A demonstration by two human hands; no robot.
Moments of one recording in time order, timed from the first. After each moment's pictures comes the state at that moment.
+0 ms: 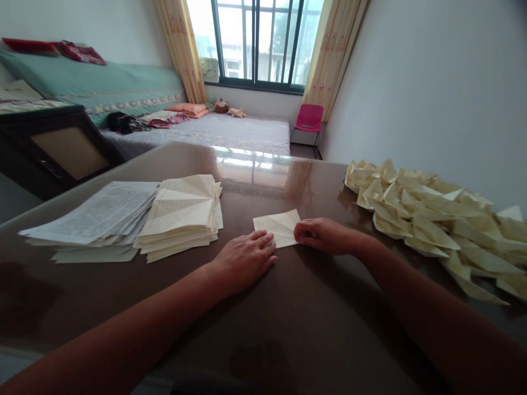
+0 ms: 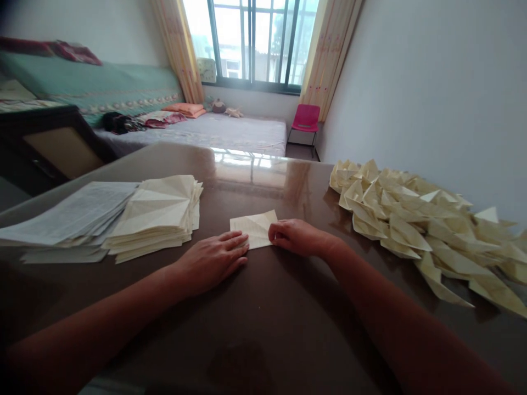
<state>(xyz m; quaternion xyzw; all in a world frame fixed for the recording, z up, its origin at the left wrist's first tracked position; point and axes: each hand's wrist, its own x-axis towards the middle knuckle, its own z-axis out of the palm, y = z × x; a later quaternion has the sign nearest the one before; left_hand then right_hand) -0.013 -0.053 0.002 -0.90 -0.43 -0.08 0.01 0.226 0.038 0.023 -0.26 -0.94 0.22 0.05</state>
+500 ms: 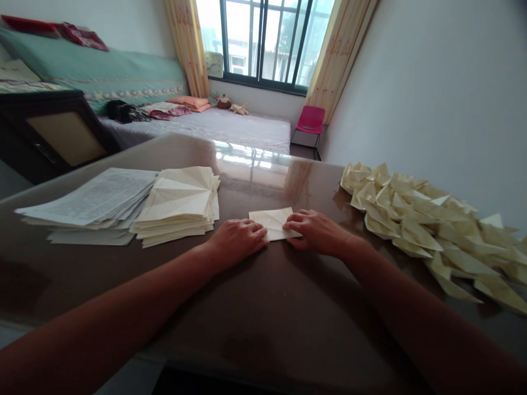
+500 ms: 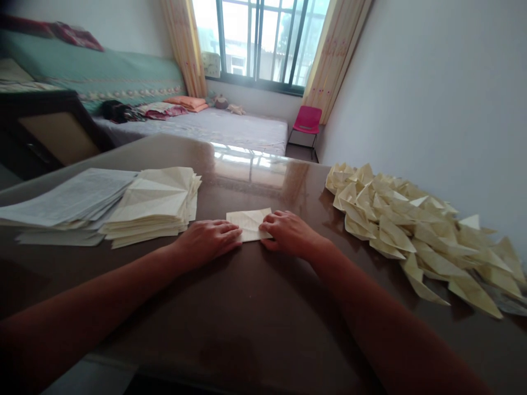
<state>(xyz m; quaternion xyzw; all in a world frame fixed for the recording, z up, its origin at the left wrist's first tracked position) -0.016 -0.041 0.000 -0.88 -0.44 -0.10 0.13 0.219 0.024 0.032 -0.25 -0.97 -0.02 0.02</state>
